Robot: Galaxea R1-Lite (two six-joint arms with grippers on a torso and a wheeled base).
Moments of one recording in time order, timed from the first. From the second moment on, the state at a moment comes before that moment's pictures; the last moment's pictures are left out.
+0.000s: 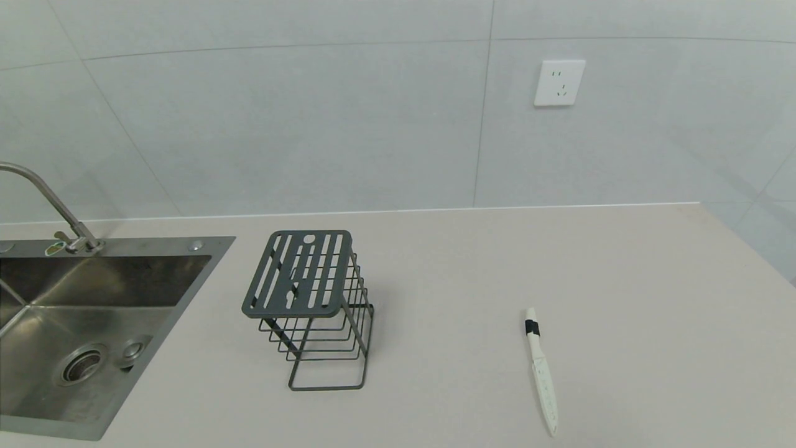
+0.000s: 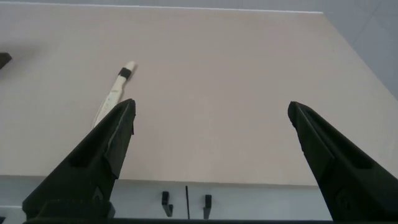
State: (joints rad) left arm 0.00 0.00 0.00 -0.04 -0.03 0.05; right arm 0.00 0.00 0.00 0.00 0.03 -0.10
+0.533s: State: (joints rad) left arm 0.00 0.00 0.00 0.00 0.01 0.06; right arm 0.00 0.00 0.00 -0.13 0.27 -0.09
